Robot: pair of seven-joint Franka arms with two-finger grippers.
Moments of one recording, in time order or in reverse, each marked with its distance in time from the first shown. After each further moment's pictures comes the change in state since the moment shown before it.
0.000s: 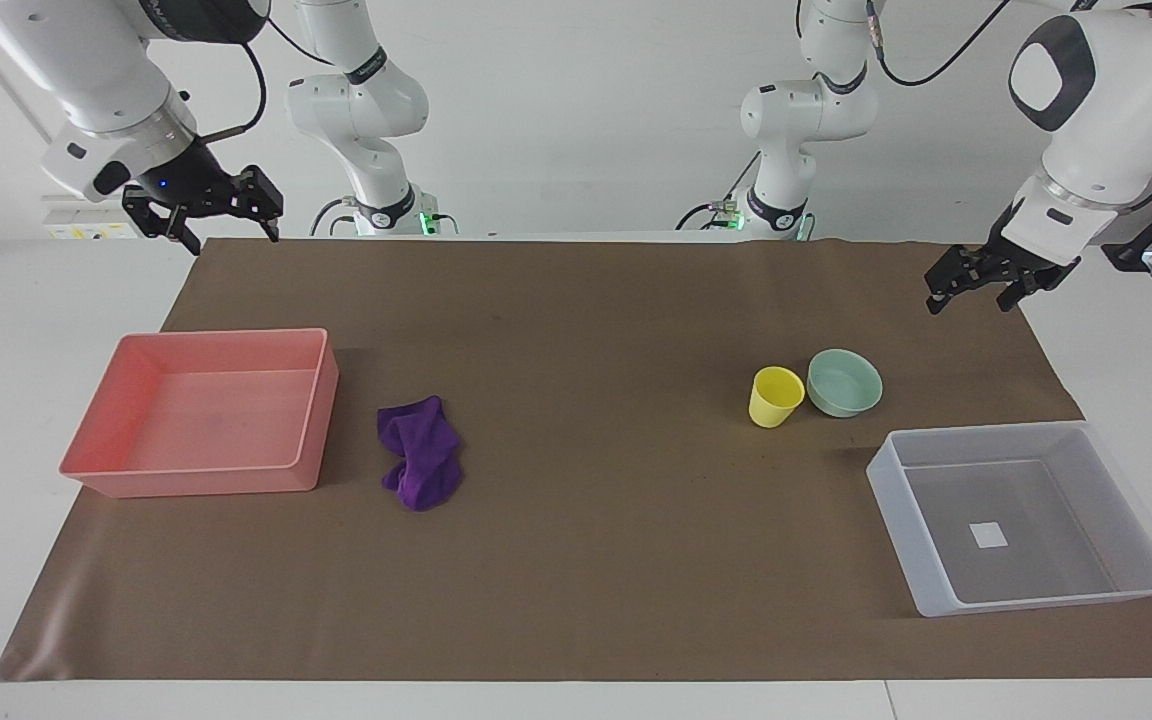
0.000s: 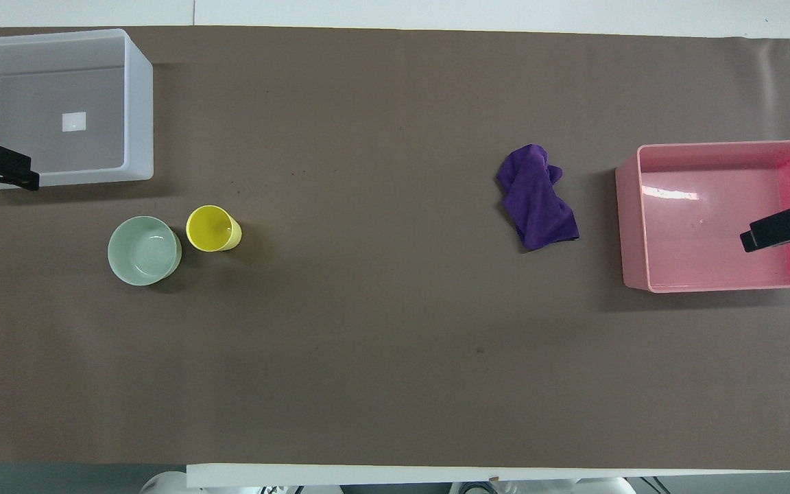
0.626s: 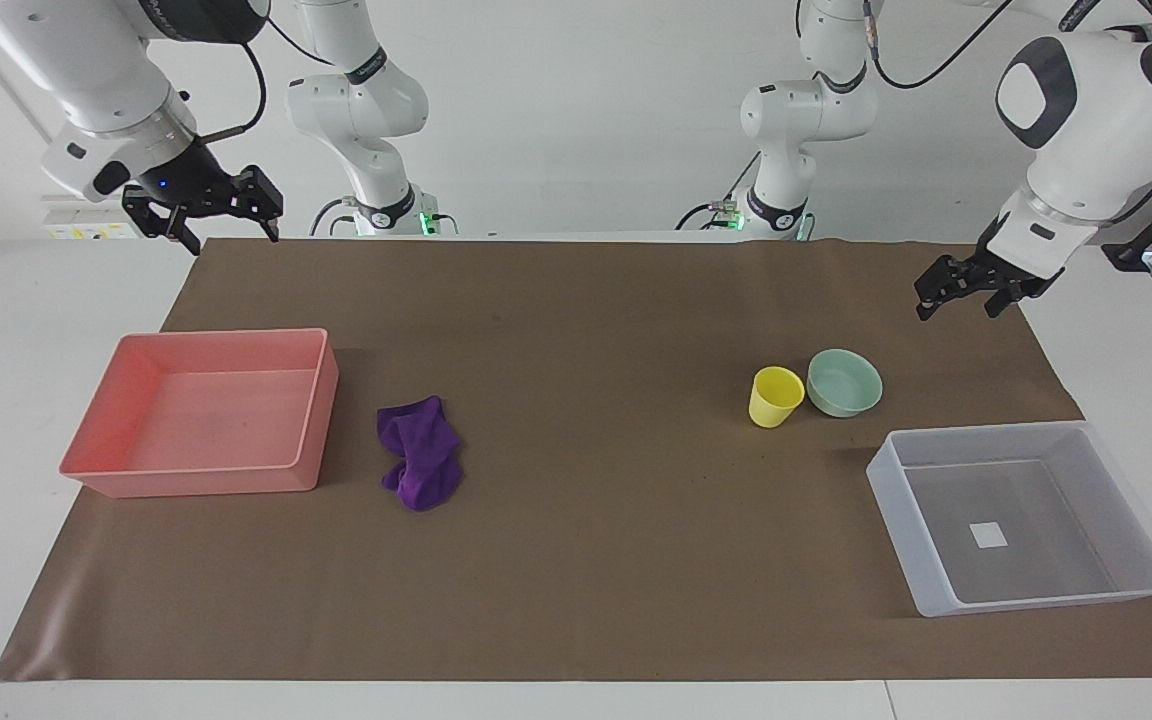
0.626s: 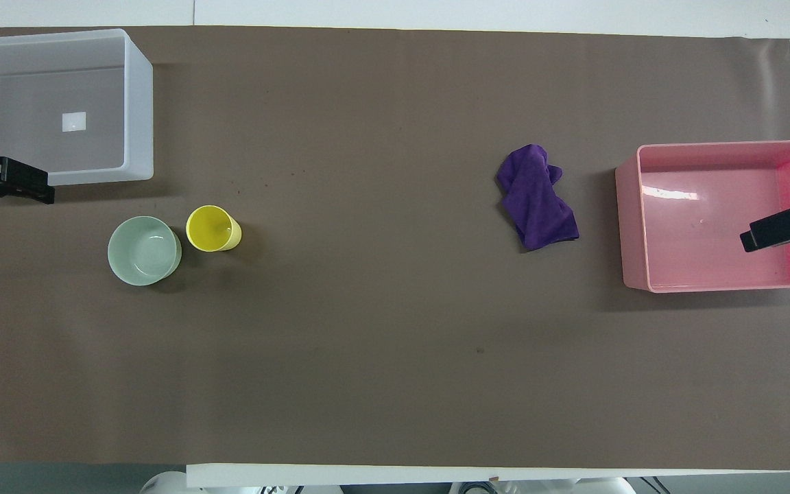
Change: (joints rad) left arm 0.000 -0.061 0.003 -0.195 0.000 0.141 -0.021; right arm 0.000 0.000 0.000 0.000 0.000 0.002 0.000
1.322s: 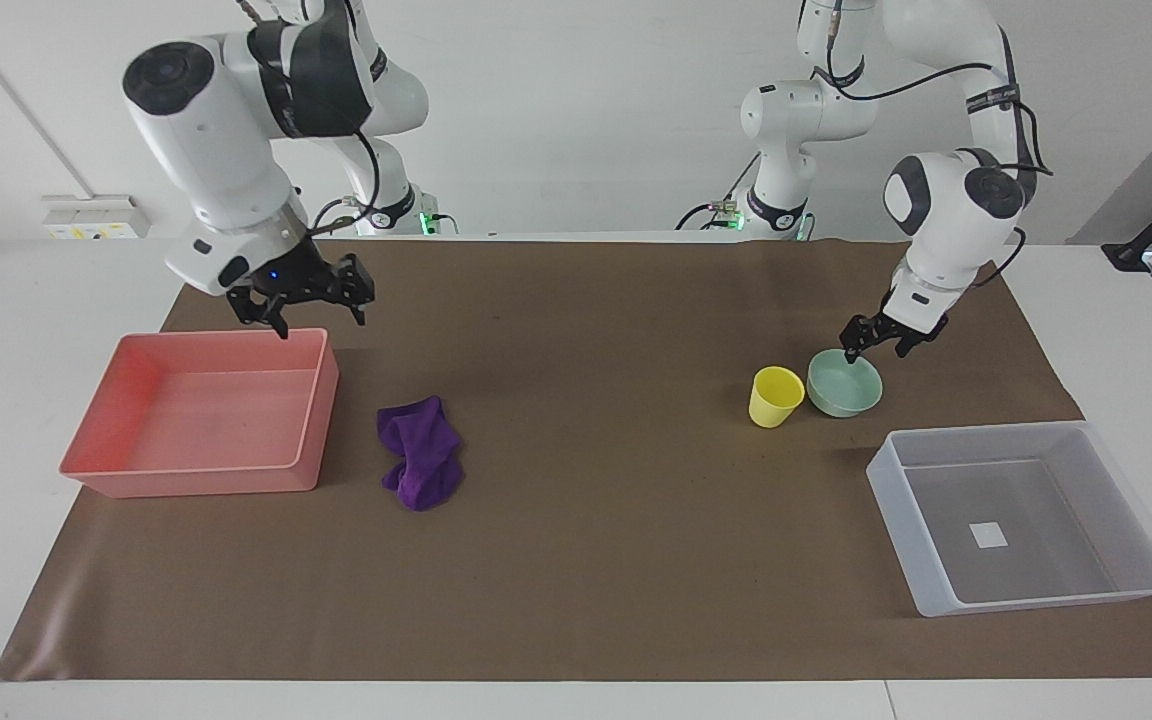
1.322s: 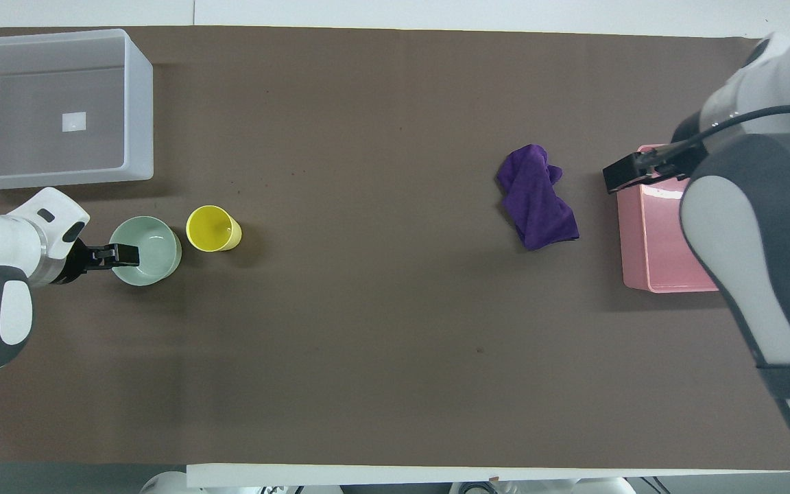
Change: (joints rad) left arm -0.004 -0.033 0.000 -0.583 -0.001 0.579 -0.117; right arm 0.195 0.208 0.011 -0.046 0.051 0.374 0.187
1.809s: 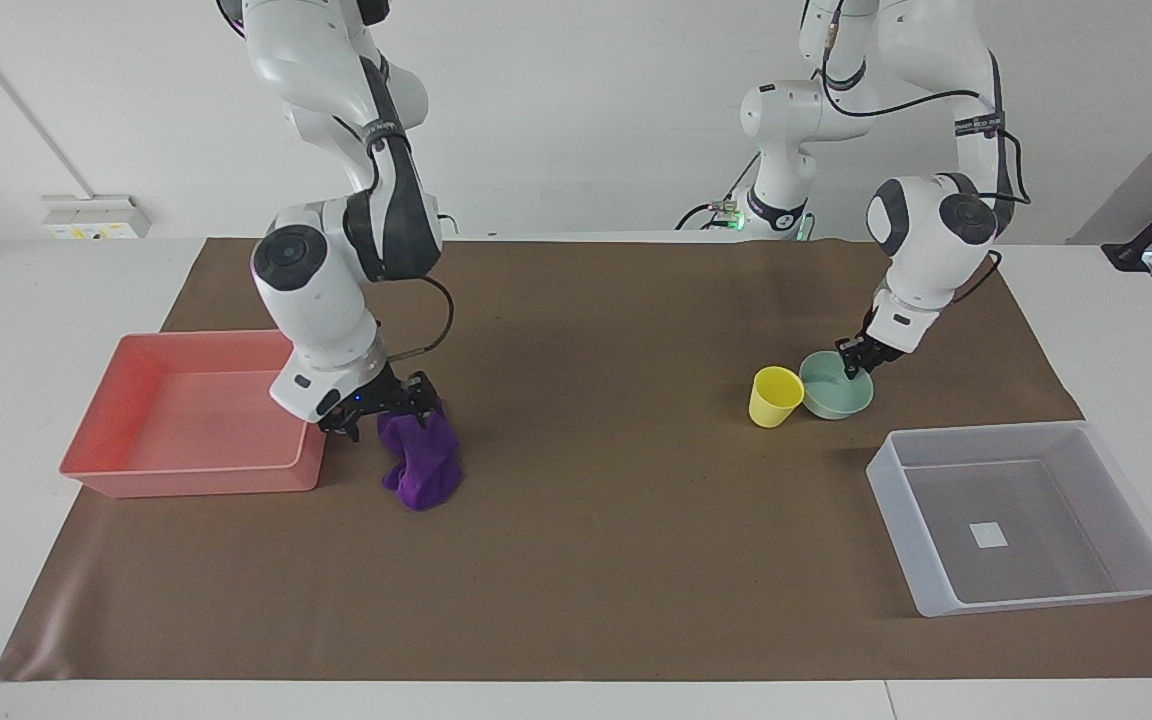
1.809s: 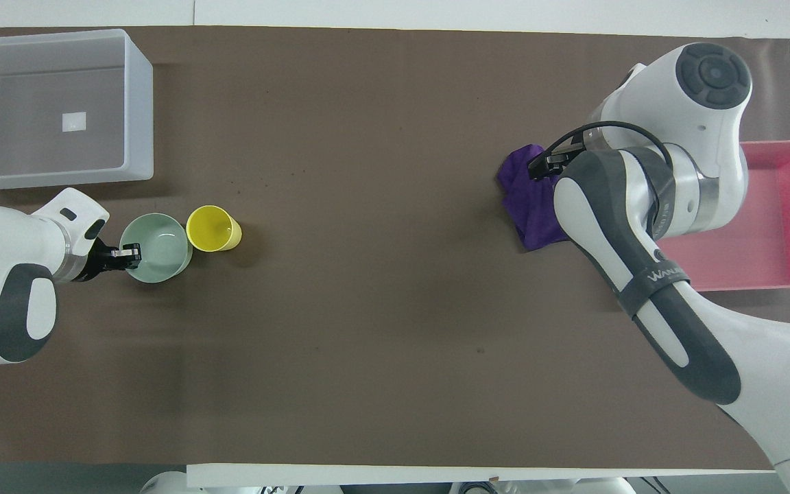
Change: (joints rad) left arm -0.018 0.025 -0.001 0.007 -0.002 0.020 -0.027; right arm 0.038 0.200 0.001 -0.147 0.010 0.377 0.008
